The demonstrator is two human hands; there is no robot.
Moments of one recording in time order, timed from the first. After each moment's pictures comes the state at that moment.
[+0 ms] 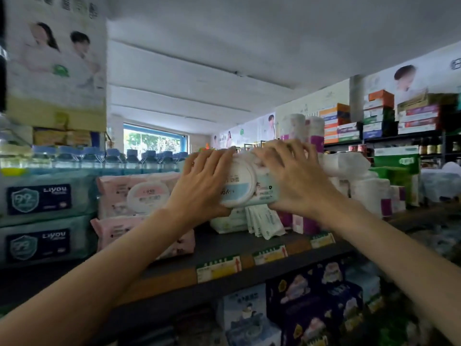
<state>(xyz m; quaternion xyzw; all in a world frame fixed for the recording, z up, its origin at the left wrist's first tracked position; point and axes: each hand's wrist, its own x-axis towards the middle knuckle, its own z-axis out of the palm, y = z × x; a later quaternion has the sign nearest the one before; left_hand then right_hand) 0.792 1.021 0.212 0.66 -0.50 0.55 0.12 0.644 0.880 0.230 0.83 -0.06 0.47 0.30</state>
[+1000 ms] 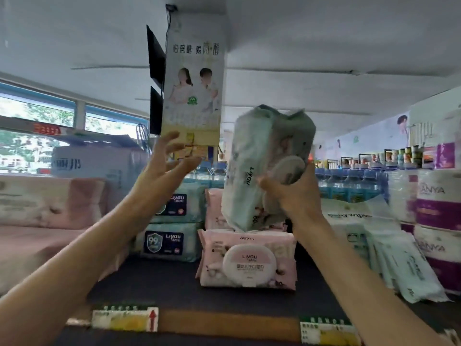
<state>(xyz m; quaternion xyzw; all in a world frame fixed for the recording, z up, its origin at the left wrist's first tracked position) 0.831 1.181 0.244 0.68 -0.34 0.31 0.57 0.812 0.974 0.235 0.68 0.06 0.44 -0.59</state>
